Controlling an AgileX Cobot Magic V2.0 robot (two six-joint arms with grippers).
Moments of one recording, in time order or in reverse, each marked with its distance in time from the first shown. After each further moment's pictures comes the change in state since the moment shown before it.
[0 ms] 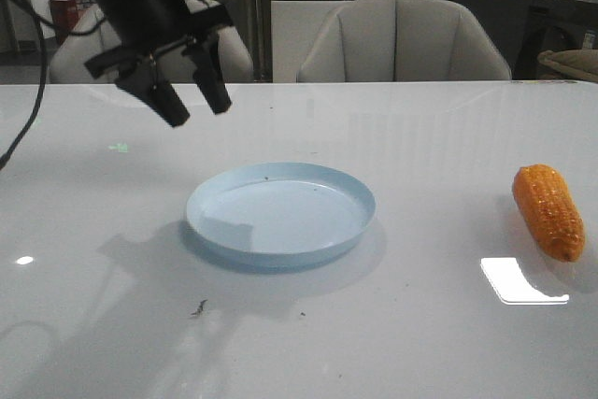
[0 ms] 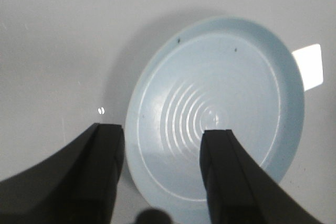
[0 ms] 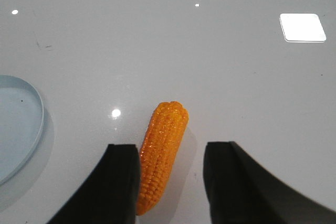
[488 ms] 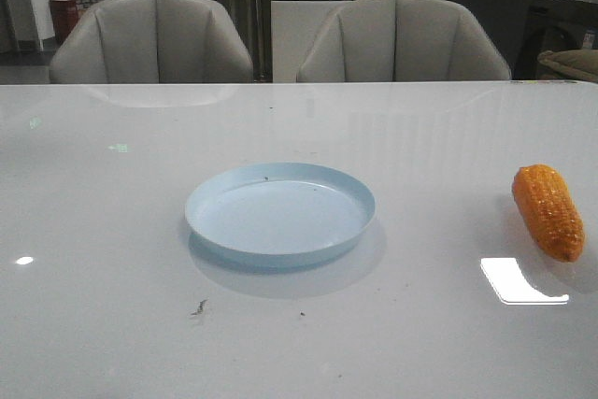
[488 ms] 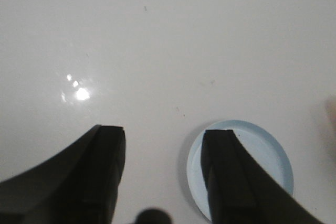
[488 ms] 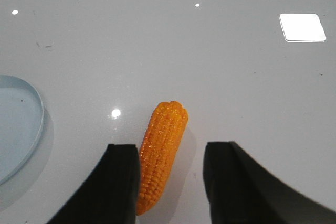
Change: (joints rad) left arm 0.009 -0.465 -0.152 0.264 0.040 0.013; right arm 0.000 0.000 0.000 0.000 0.000 0.002
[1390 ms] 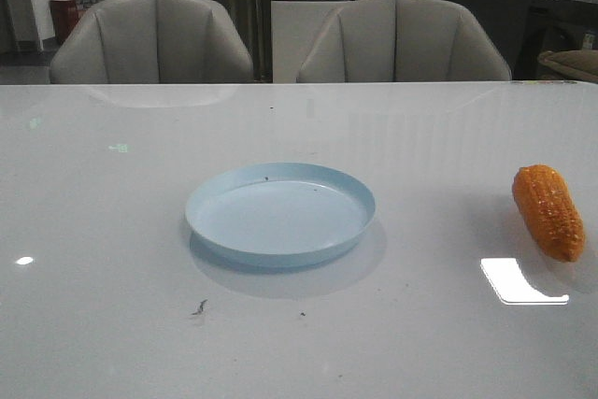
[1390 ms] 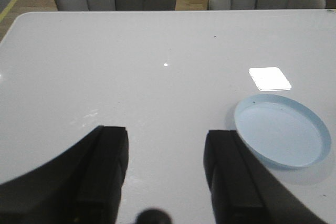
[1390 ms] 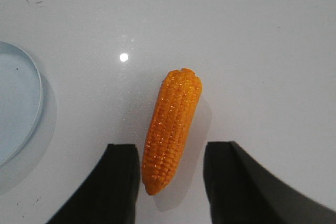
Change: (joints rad) left arm 0.004 -1.343 1.368 0.299 -0.402 -0.295; right arm 0.000 0.245 -0.224 0.047 0.227 0.000
